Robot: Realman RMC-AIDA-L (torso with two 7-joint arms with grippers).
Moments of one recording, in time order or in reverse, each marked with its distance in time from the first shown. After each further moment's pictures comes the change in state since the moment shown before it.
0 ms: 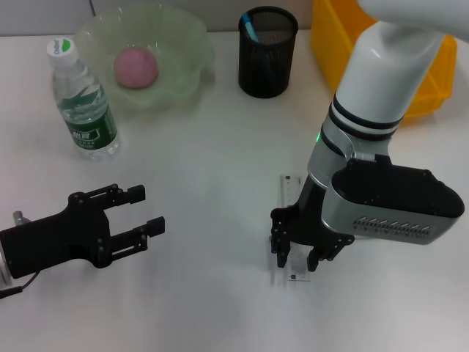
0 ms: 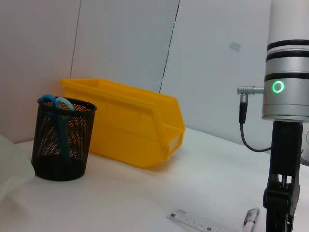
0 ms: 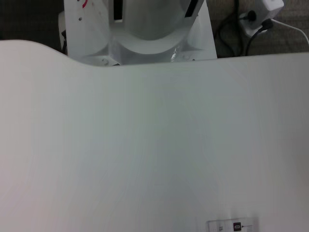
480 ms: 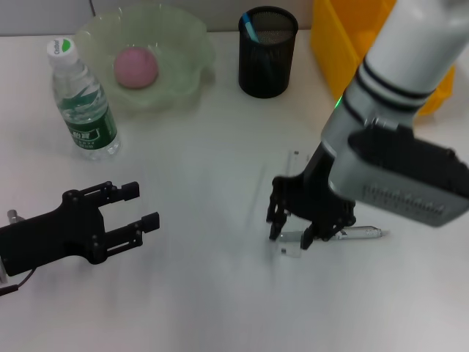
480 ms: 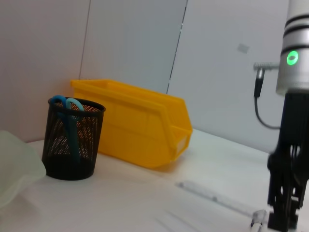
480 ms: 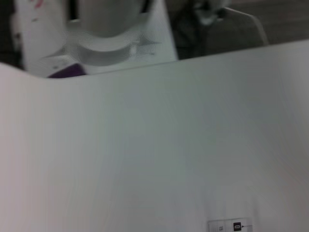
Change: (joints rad) left arm 0.002 0.005 -0.017 0.000 -0.001 -0.004 -0.013; right arm -0.120 -0.011 0.168 -0.287 -0.080 -0.139 0.144
